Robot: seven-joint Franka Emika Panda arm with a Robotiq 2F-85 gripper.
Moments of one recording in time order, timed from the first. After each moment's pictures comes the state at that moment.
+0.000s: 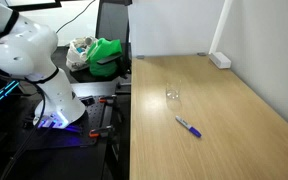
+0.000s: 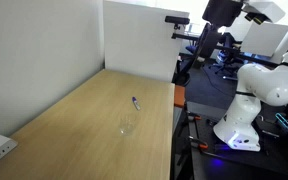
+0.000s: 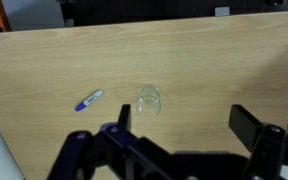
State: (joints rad) arm 0.09 -0.68 0.36 -2.30 0.10 1.75 0.46
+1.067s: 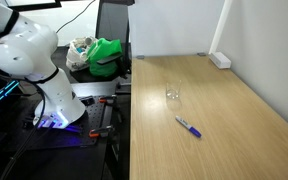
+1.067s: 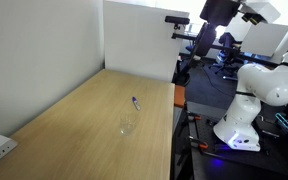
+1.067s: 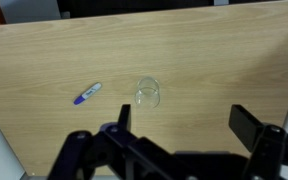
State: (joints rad) arm 0.09 -0.68 0.35 -2.31 0.10 1.80 0.46
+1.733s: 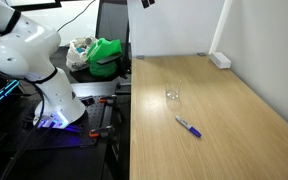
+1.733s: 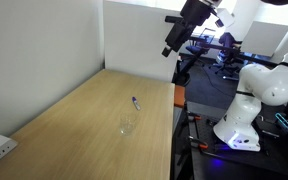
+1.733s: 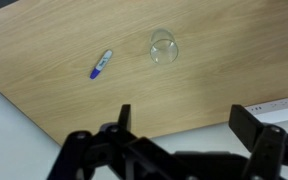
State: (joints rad) arm -0.02 -0.66 0.35 -2.37 0.01 2.04 0.64
